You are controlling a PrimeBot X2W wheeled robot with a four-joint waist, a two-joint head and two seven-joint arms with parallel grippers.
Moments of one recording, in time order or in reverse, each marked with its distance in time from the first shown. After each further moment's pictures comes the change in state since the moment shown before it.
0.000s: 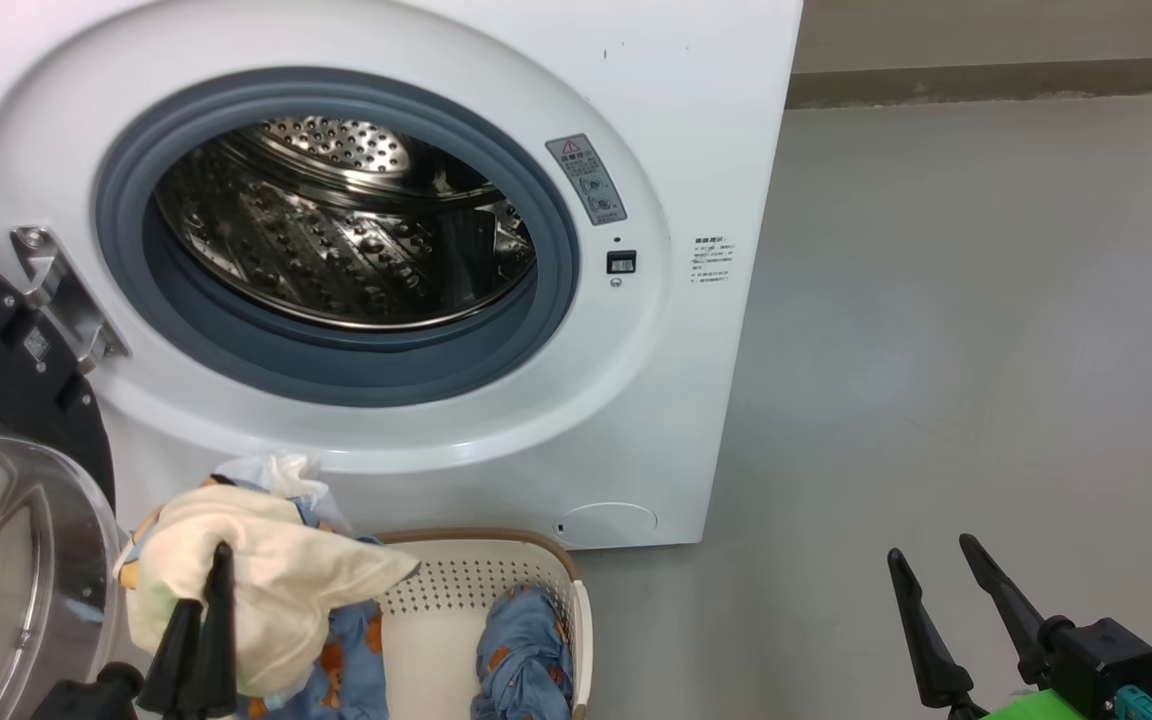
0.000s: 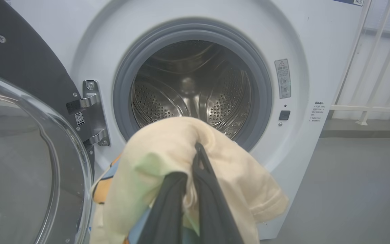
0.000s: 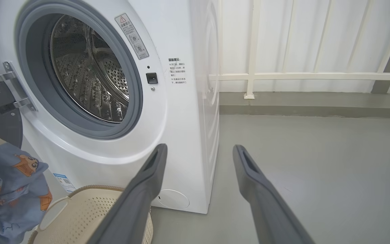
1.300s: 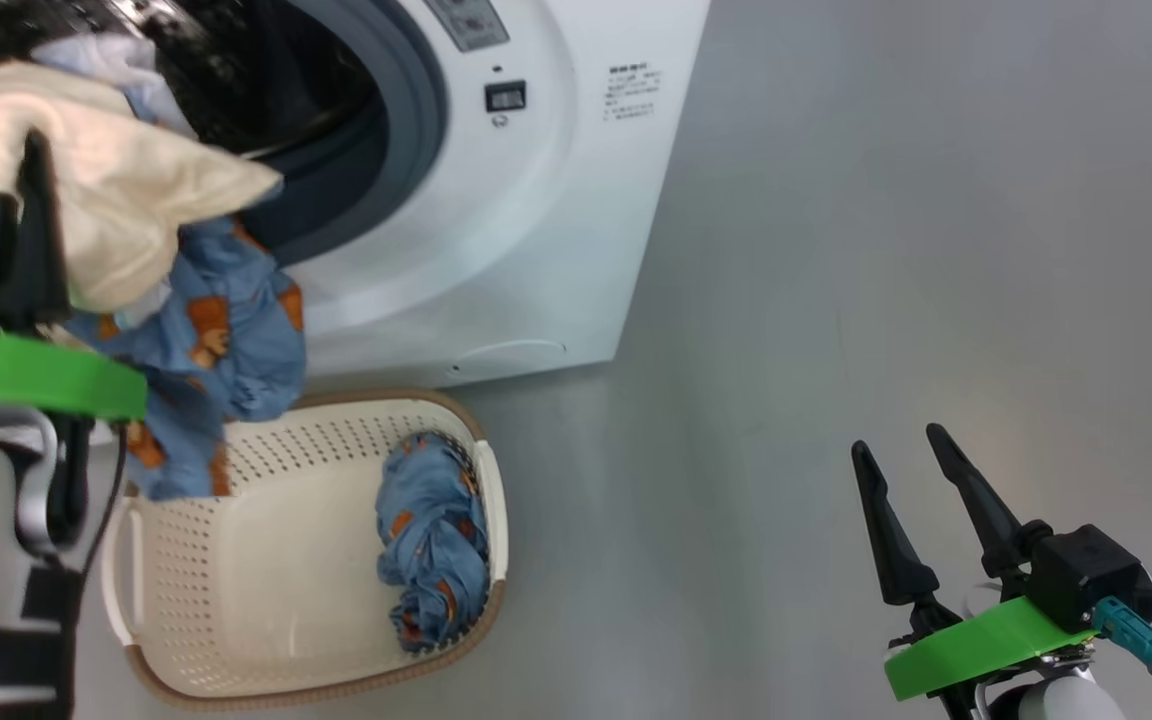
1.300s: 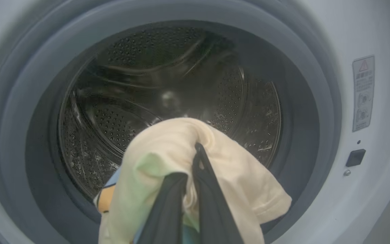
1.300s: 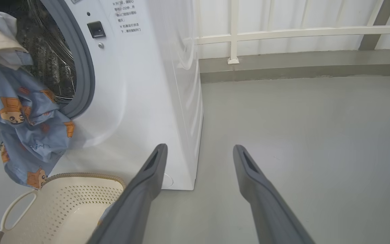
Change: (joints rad) left arm -0.686 0.188 -0.046 0.331 -0.071 -0.005 -0.001; right arm -0.149 0.035 0.029 -0.028 -0.002 0.000 0.000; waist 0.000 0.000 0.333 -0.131
